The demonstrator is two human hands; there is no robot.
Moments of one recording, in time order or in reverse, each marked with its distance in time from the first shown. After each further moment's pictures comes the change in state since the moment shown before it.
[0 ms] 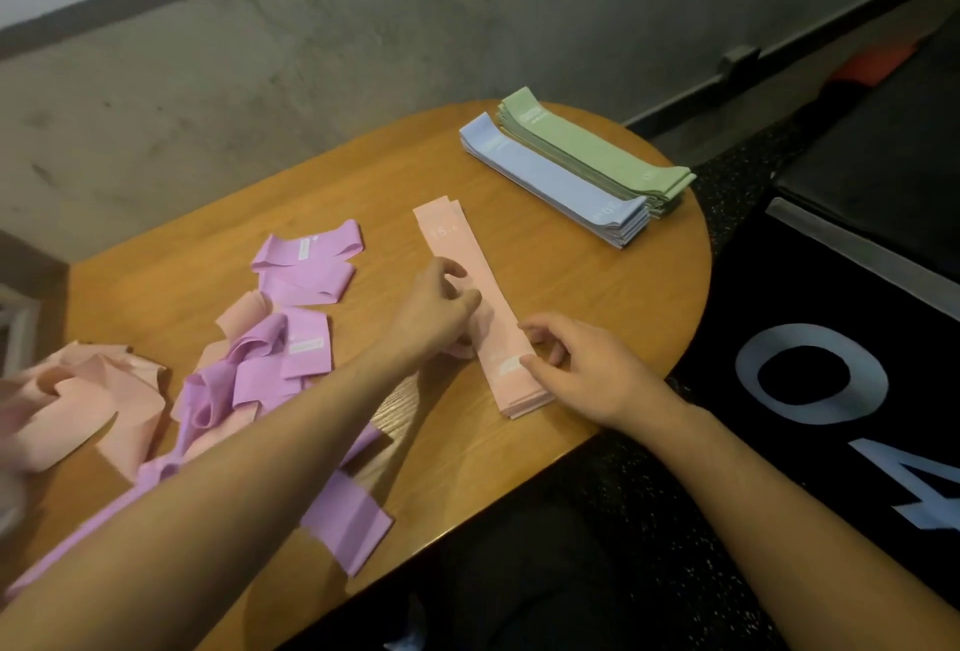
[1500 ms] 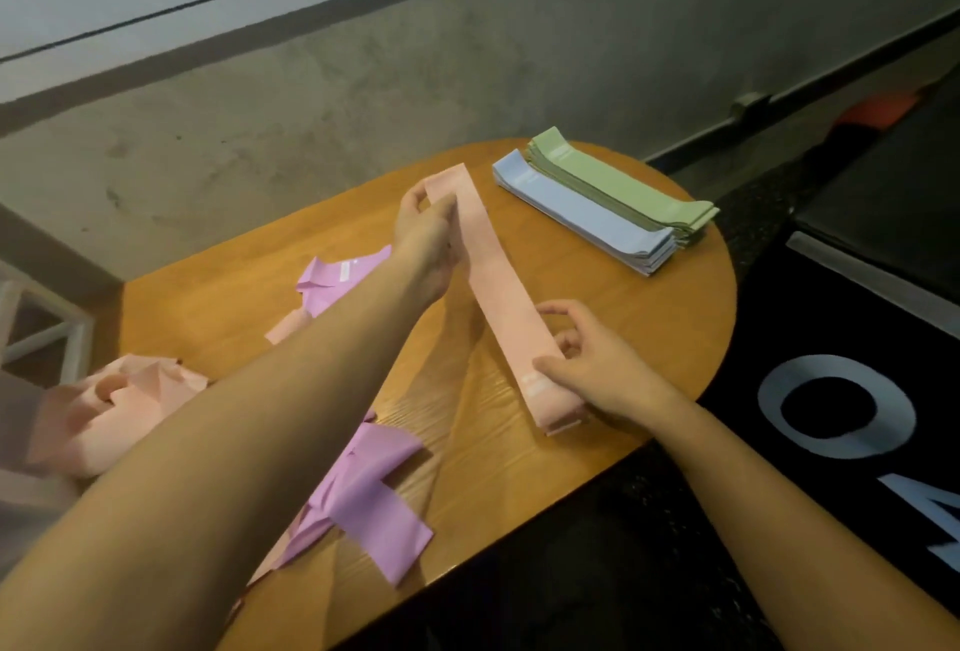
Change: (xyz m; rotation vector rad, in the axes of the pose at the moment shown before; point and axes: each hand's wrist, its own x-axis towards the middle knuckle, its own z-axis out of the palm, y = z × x) left_hand 0.033 0.060 -0.057 -0.776 0.230 0.036; right_hand 0.013 -0.047 -0.003 0.340 -0.005 0.164
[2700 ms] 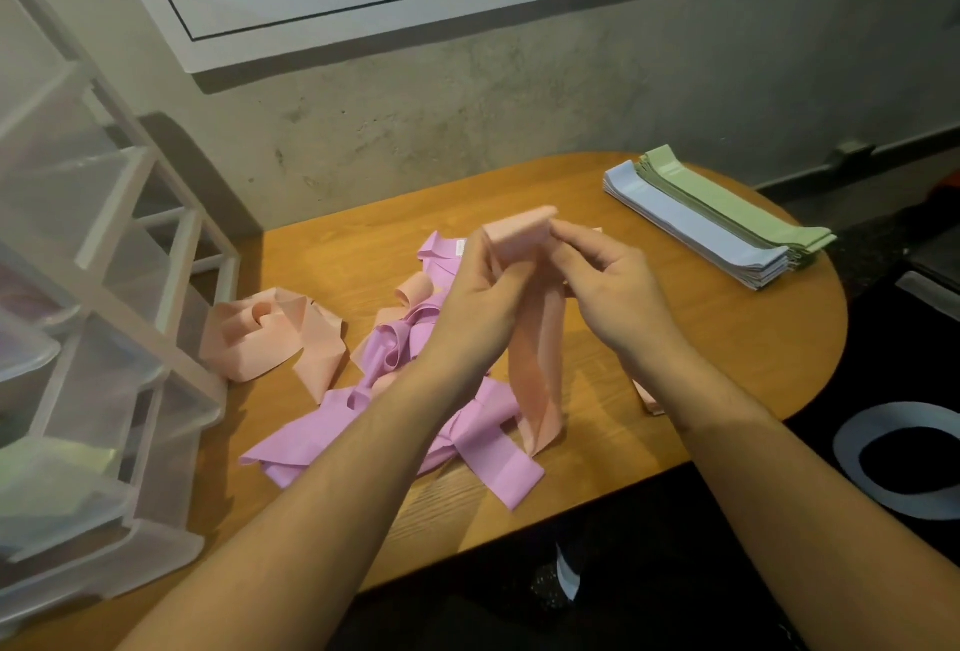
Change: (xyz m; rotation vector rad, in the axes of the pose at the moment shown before) left_hand -0.149 0.004 -0.127 0.131 -0.228 0.344; right_hand -0.023 -0.135 0.089 0.376 0.184 -0.435
